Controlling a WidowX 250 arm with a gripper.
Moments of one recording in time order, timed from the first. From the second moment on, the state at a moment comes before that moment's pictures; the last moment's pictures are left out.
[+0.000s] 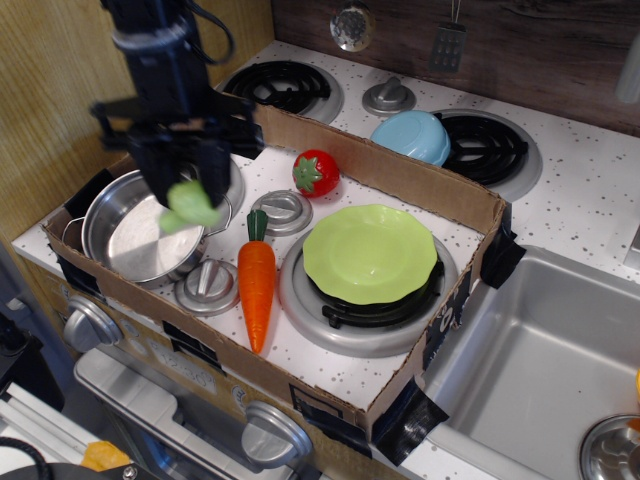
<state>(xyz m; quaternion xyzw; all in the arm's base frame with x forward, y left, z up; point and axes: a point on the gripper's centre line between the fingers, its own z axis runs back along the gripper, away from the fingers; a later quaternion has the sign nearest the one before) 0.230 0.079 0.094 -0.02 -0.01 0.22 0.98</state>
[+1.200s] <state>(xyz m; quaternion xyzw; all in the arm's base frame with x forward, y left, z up) 0.226 -0.015 0.008 -0.14 -0.06 0.31 0.94</state>
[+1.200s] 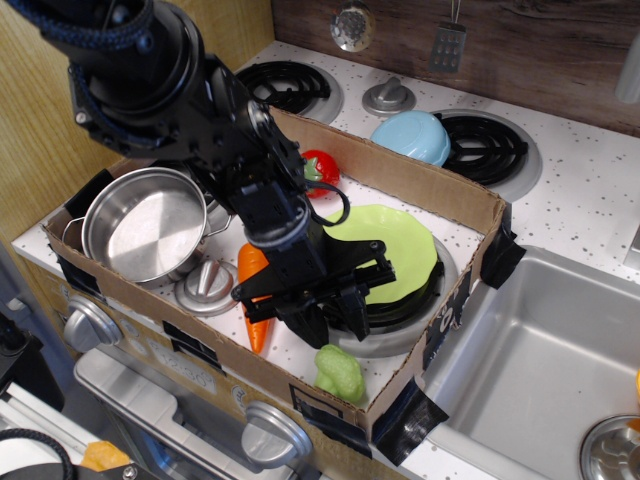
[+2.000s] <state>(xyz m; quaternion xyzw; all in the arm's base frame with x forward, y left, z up) 0.237 0.020 0.090 -0.01 -0.07 0.28 0.96</state>
